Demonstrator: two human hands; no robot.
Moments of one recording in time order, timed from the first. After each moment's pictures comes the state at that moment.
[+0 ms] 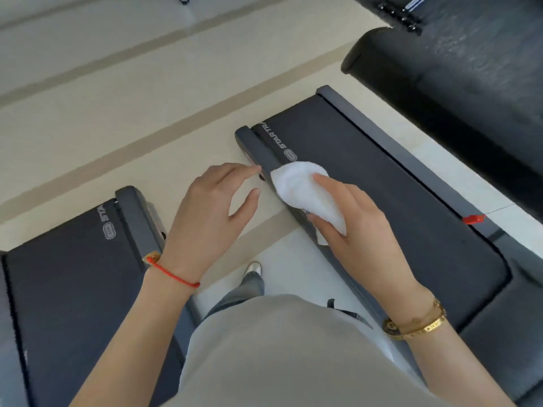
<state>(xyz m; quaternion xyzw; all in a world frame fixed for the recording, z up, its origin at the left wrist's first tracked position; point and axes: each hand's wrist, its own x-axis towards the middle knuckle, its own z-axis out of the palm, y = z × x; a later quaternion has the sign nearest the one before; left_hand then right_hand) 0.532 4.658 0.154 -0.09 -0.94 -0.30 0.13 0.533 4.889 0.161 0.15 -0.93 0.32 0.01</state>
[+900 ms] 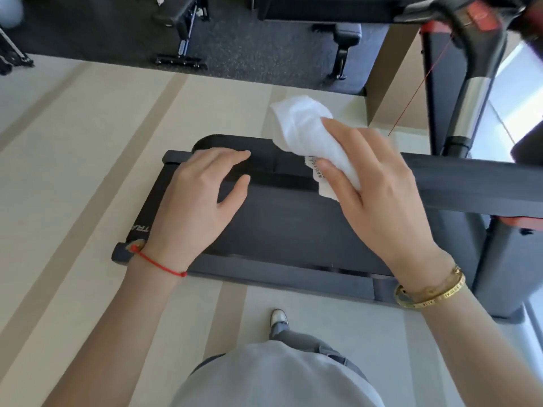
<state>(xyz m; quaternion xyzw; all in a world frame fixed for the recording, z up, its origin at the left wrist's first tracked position) 0.257 4.773 0.205 -0.48 -0.80 -0.35 0.10 0.419 4.945 0.248 -0.15 -0.93 0.14 0.31</state>
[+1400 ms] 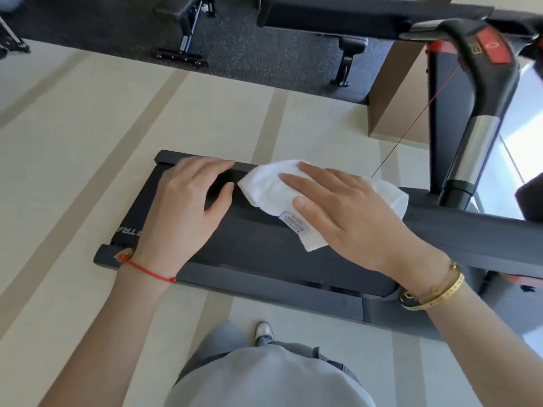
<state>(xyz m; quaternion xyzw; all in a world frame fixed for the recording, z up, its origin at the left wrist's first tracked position) 0.217 4.828 0.184 -0.44 -0.83 -0.32 0.11 0.377 5.020 0.228 -0.07 -0.99 0.10 0.05</state>
